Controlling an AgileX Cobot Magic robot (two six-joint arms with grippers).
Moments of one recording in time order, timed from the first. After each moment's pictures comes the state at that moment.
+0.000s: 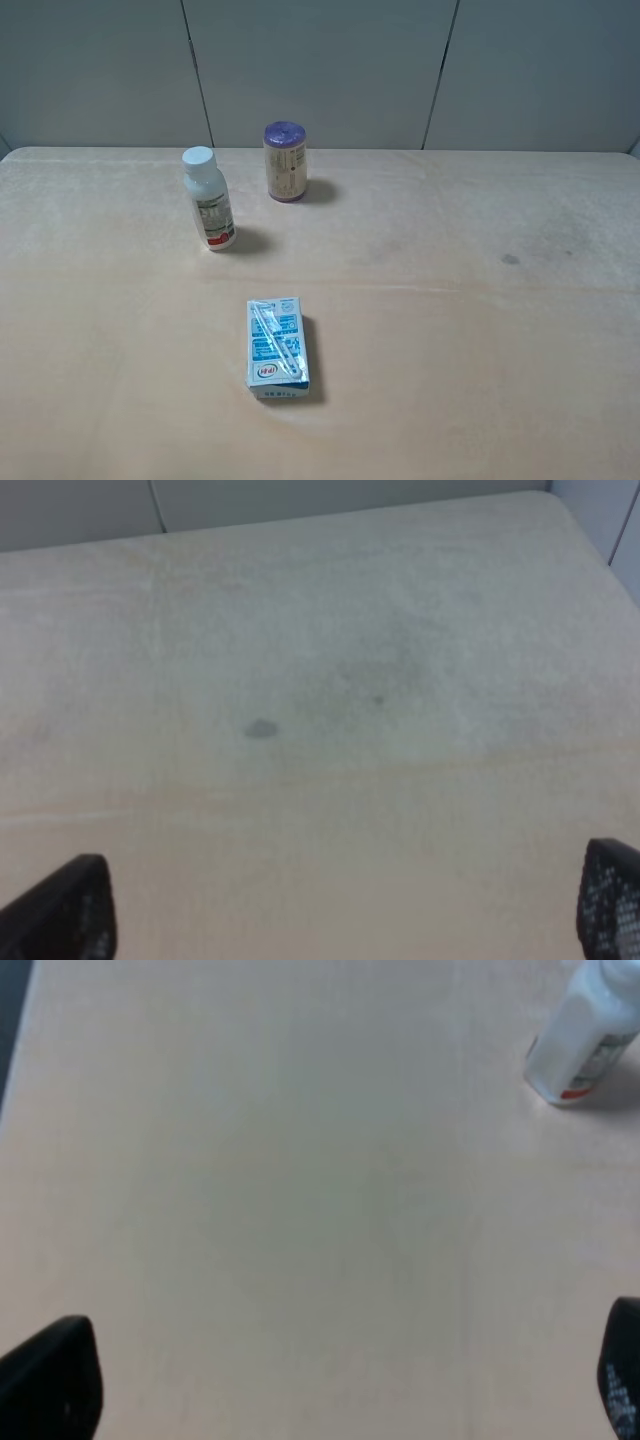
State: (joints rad) left arm 0.01 0.66 -0.96 0.02 1.12 0.00; right arm -0.10 -0.01 -0.49 0.03 1.02 -0.01
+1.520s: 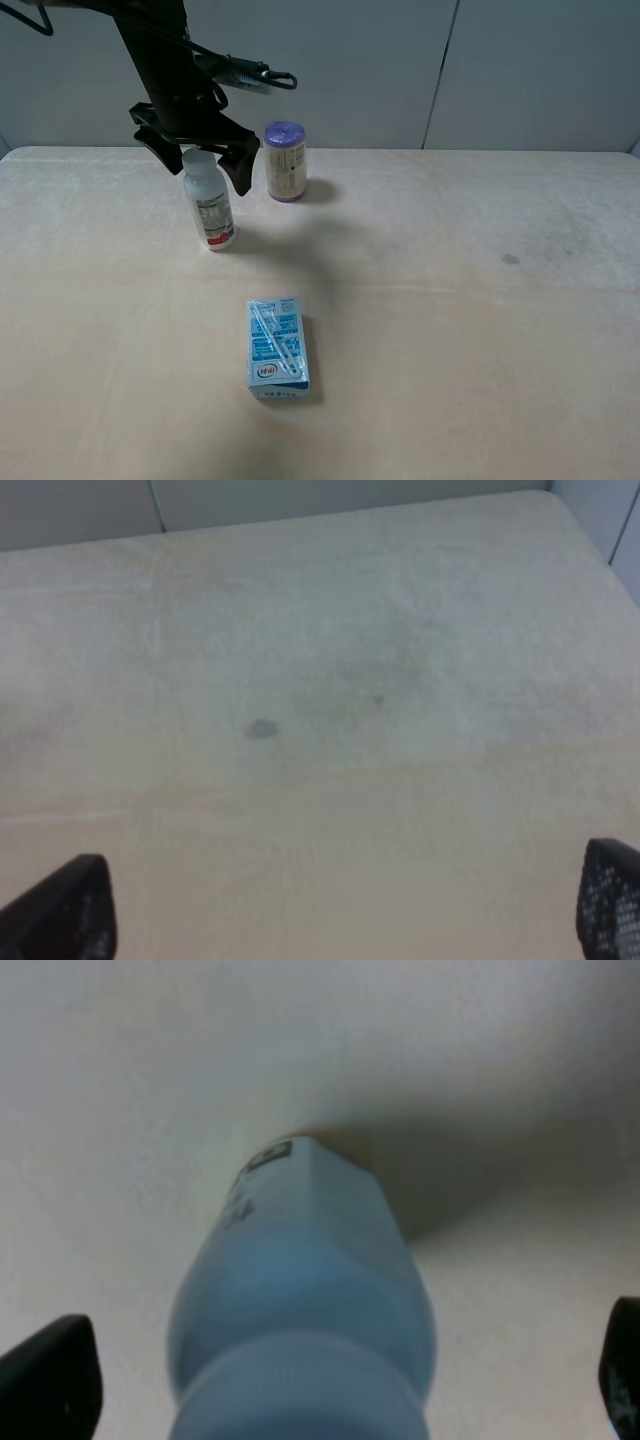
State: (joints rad) left arm -0.41 2.05 -1.65 -0.01 0.98 0.09; right arm -0.10 -0.01 -0.49 0.03 1.02 -0.01
